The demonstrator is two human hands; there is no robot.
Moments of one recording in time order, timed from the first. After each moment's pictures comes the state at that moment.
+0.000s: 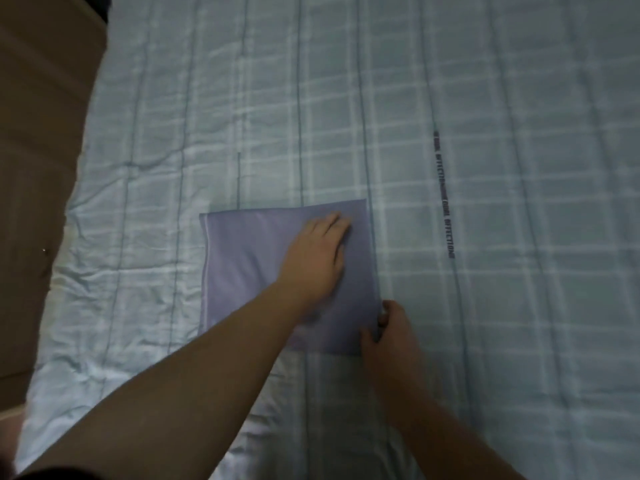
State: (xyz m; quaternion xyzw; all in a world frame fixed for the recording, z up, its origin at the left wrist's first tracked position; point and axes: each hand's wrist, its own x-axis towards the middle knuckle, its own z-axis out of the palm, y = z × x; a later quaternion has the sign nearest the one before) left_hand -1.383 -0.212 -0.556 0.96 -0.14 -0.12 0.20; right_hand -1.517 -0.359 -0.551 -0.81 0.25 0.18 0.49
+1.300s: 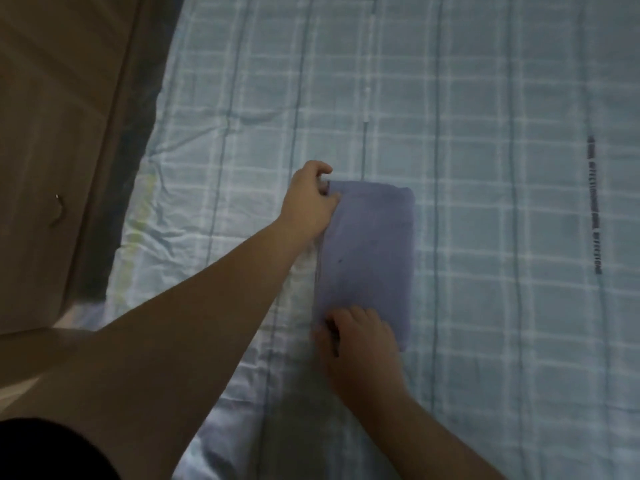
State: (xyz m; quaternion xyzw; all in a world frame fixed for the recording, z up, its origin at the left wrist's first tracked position) left_hand -1.333 0.024 -0.563 0.86 0.14 -0.11 0.48; right_hand -1.523 -0.106 -0.532 -0.96 -0.05 0.18 0.23
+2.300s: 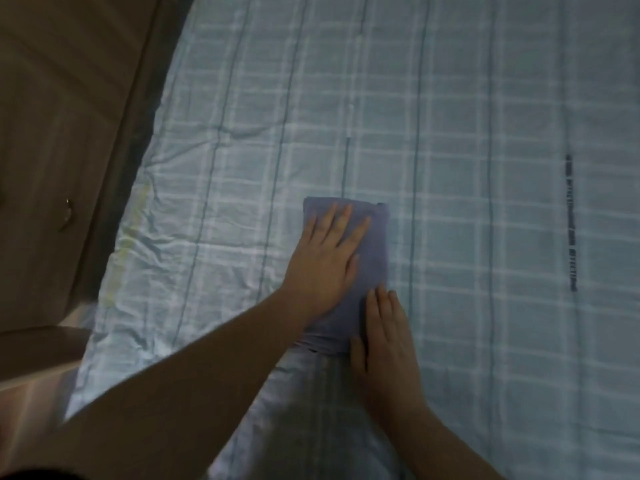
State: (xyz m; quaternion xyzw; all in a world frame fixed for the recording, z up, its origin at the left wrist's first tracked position) left_hand -1.403 -0.030 -0.562 0.98 -0.17 -0.05 0.10; right_hand -1.523 -0.186 -0.570 -0.95 -0.09 0.04 0.29
